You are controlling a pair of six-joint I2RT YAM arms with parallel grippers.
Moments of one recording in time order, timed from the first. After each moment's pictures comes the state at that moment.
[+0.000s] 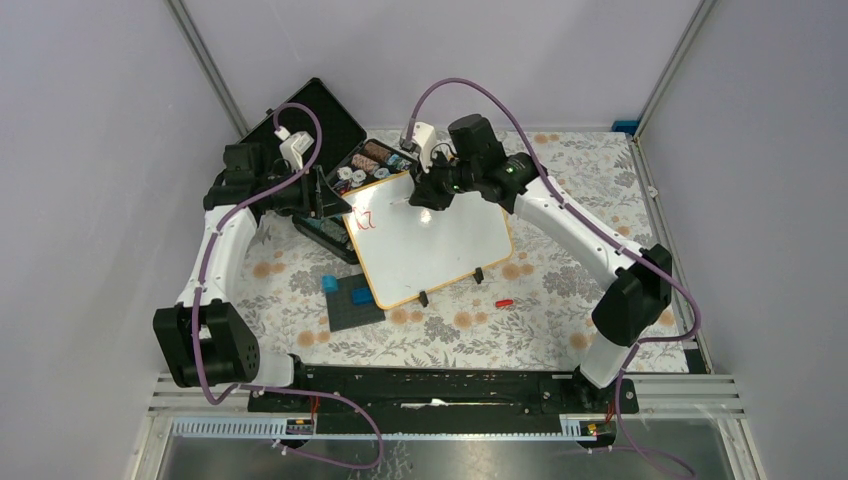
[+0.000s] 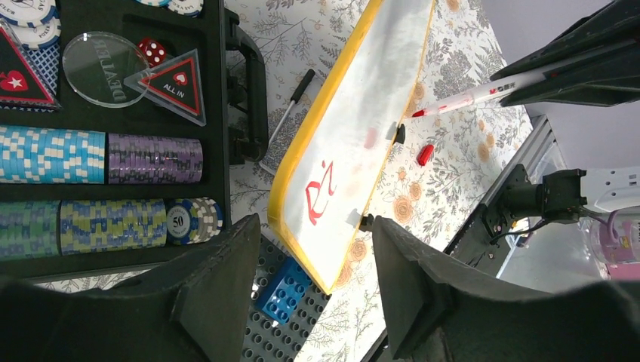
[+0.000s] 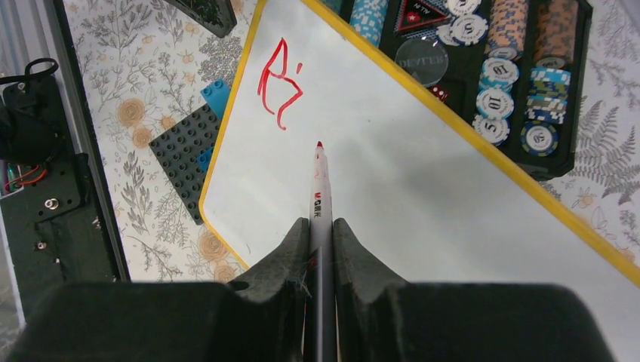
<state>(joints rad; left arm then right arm) 0.11 1.39 1.24 -0.66 0.94 0.06 0.68 1.73 1.71 -0.58 -0.47 -0.24</state>
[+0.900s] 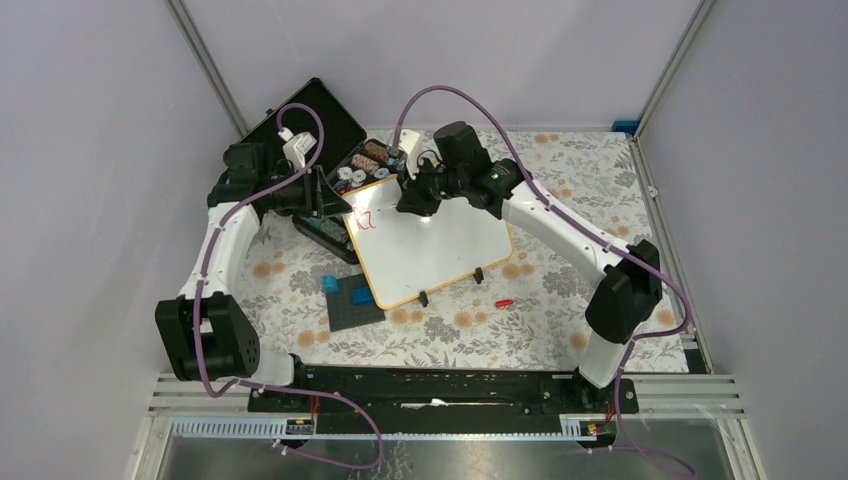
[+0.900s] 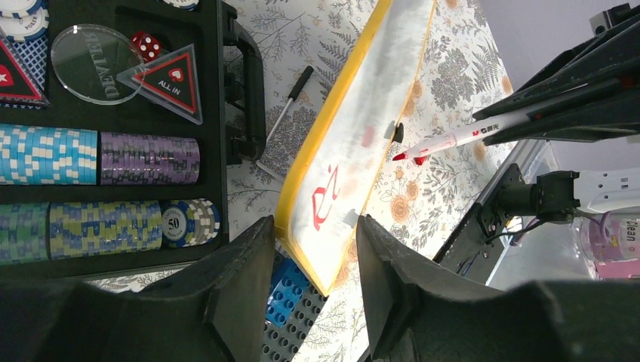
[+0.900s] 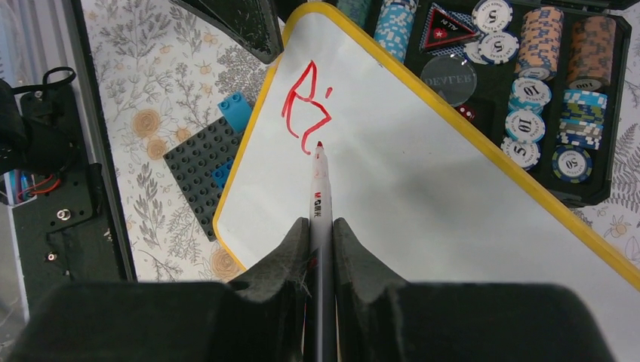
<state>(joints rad) 0.10 1.41 1.23 -0.65 0.94 0.05 0.73 1.77 1.70 -0.51 -0.47 -0.21</state>
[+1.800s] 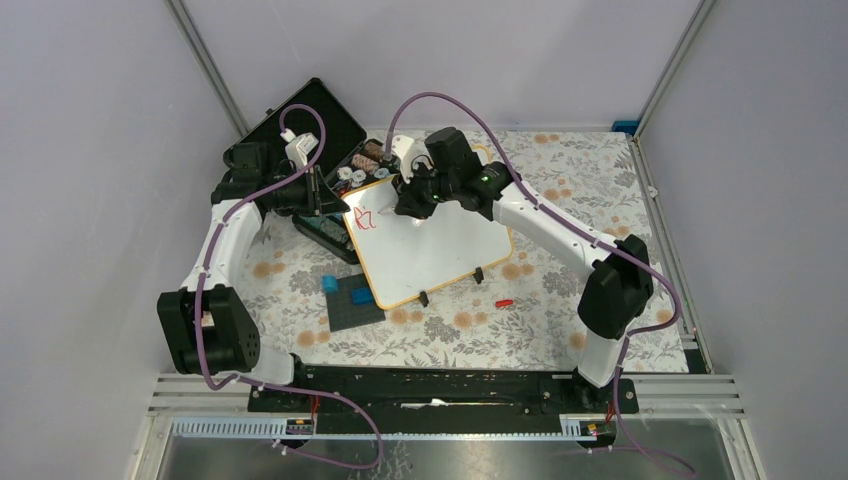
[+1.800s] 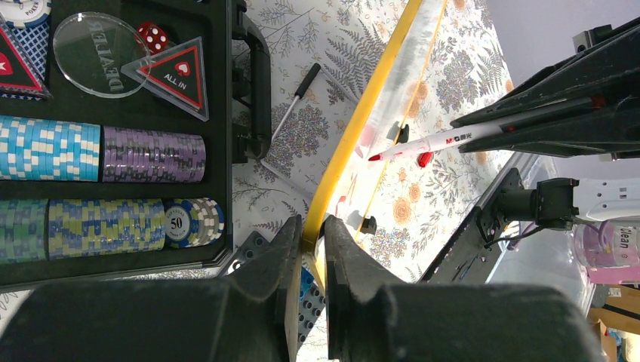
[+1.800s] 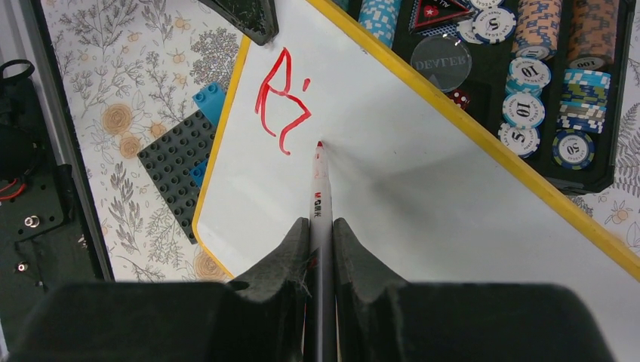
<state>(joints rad) 0.09 1.45 1.23 -0.63 0.92 0.02 0.75 1.82 1.70 -0.50 -0.40 -0.21</state>
